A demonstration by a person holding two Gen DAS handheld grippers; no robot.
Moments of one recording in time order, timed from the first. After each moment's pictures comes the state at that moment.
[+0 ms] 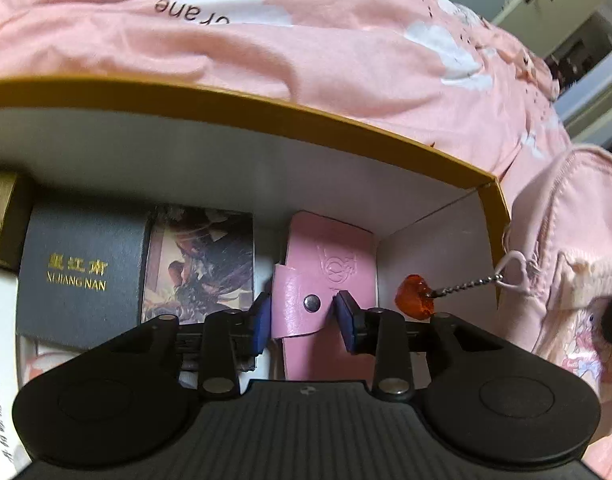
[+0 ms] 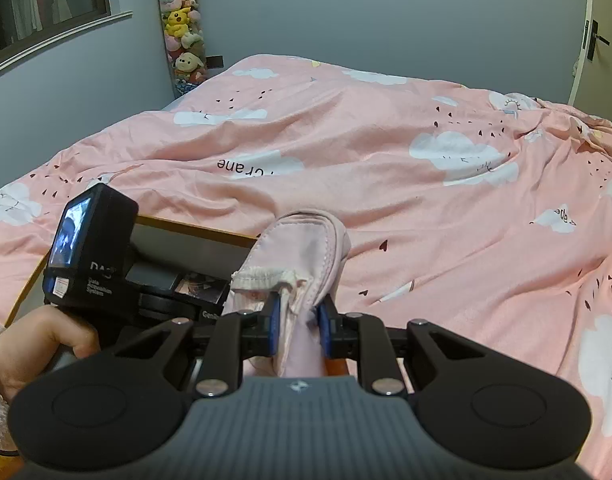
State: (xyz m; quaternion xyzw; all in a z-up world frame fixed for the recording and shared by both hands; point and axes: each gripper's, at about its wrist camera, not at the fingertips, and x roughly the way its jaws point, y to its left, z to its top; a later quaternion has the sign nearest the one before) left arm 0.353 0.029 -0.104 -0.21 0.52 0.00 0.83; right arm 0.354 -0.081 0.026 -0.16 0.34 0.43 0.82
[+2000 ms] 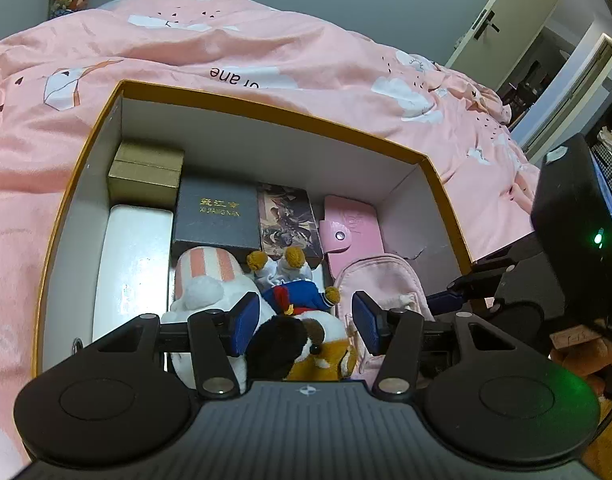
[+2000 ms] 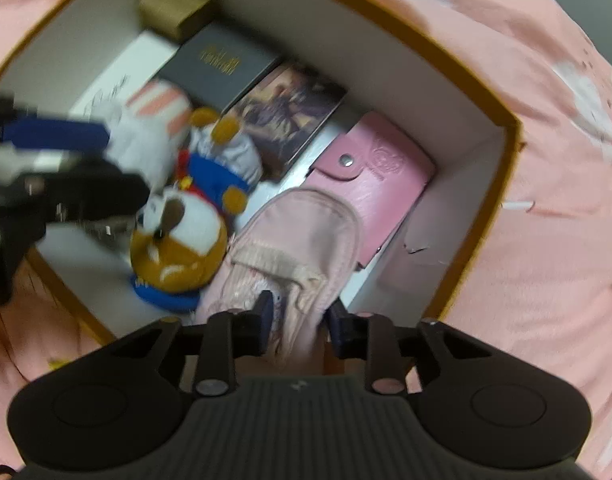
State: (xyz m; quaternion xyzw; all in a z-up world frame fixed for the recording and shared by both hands) left arm 0.211 0.073 -0.050 -0.19 0.42 -0.03 0.88; right arm 0.288 0.005 -0.068 -0.44 0.46 0.44 0.63
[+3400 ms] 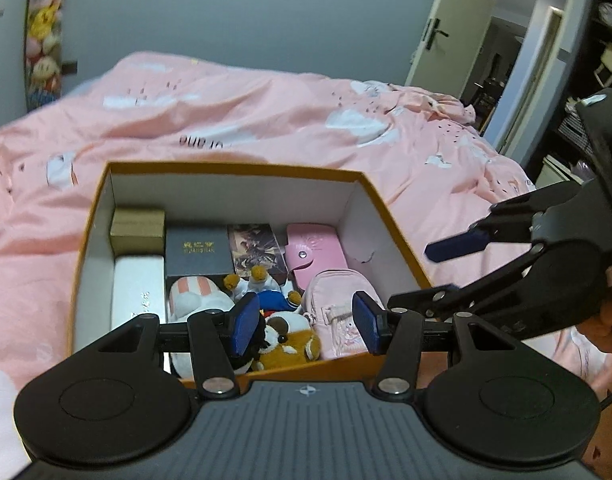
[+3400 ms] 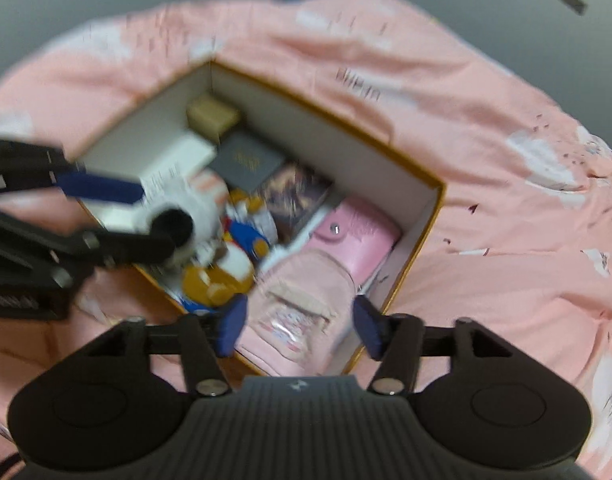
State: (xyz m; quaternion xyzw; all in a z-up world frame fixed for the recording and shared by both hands) left arm 0.156 0.030 -0.008 -0.10 0.35 -0.04 0.93; right arm 0.250 -0.073 0.021 -0.32 0.34 0.50 0.72
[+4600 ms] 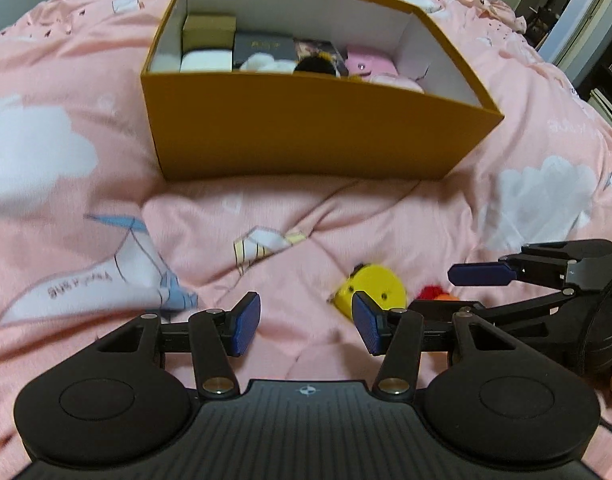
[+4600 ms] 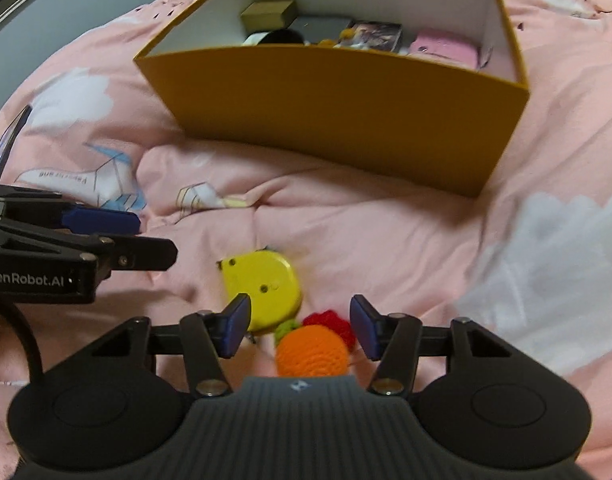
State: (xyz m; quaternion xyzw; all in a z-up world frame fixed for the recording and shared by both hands) left arm 0.065 0.036 -0.078 -0.11 0.52 0.00 0.85; right arm 0.149 -0.134 -0.101 -0.19 0.48 0.49 0.70
